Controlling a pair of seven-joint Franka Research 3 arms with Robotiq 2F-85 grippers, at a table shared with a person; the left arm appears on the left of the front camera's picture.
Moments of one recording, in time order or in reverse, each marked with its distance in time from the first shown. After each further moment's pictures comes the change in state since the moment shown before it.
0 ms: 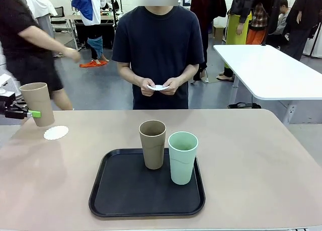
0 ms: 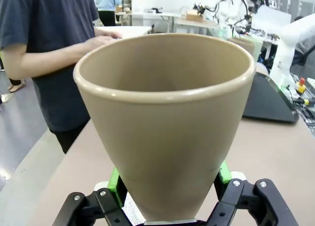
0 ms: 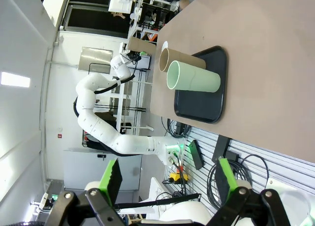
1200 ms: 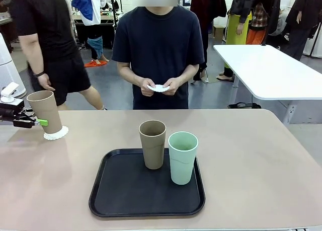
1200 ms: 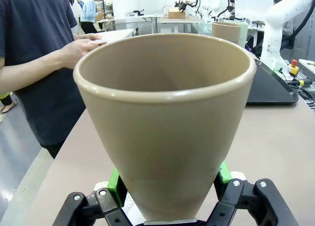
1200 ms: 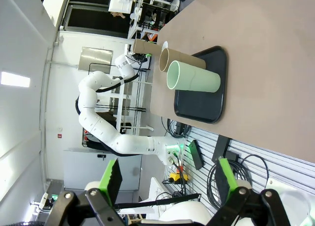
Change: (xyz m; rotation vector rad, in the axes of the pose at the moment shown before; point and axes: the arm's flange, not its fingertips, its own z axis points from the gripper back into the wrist) left arm -0.021 0.000 -0.030 -0.062 -0.019 -0.110; right arm 0.000 0.000 0.000 0.000 0.000 0.001
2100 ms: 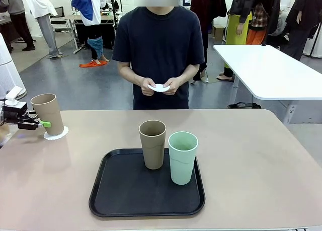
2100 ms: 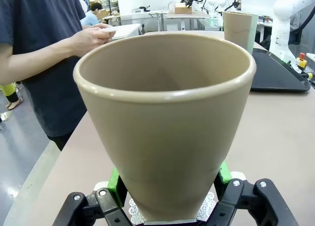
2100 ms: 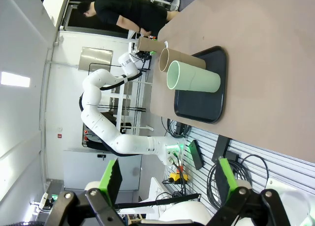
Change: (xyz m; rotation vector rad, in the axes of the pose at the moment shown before) left arm -0.026 0.020 0.002 0.031 0.012 -0.010; right arm 0.000 0.000 0.000 0.000 0.000 0.000
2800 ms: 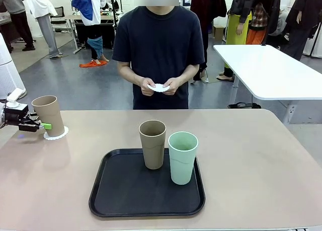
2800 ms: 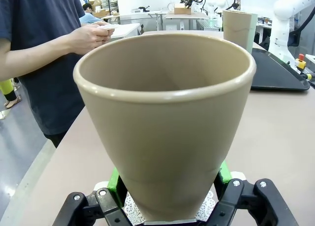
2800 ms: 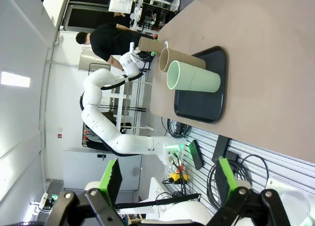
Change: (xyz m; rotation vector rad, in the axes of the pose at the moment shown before) left arm -0.007 -0.001 -0.004 -0.008 -0.004 0.012; right arm 0.000 0.000 0.000 0.000 0.000 0.000
